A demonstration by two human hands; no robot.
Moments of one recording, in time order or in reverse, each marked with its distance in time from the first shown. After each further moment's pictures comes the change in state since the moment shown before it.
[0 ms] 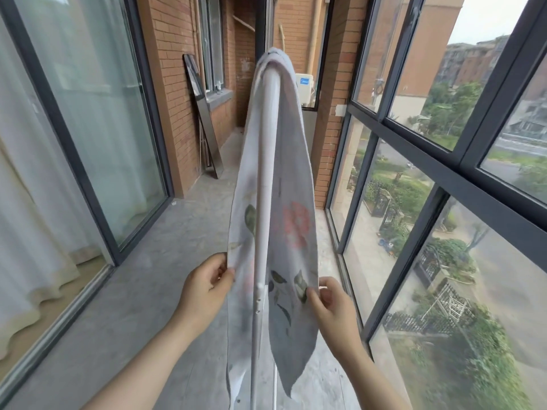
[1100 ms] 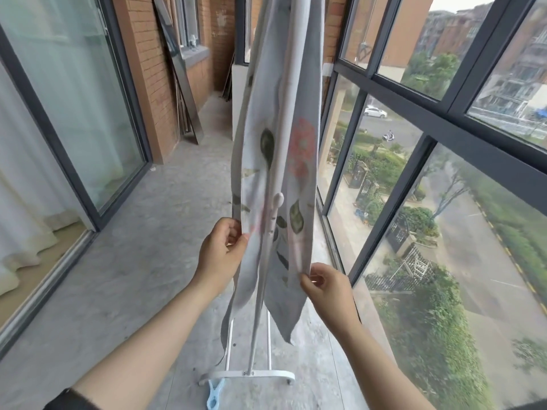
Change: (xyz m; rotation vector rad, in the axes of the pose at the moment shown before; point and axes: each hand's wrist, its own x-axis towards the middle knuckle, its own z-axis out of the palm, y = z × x) left_hand -0.055 -0.057 0.021 -0.094 0.030 -0.015; right_hand -0.090 0.046 0.033 -0.305 0.006 0.020
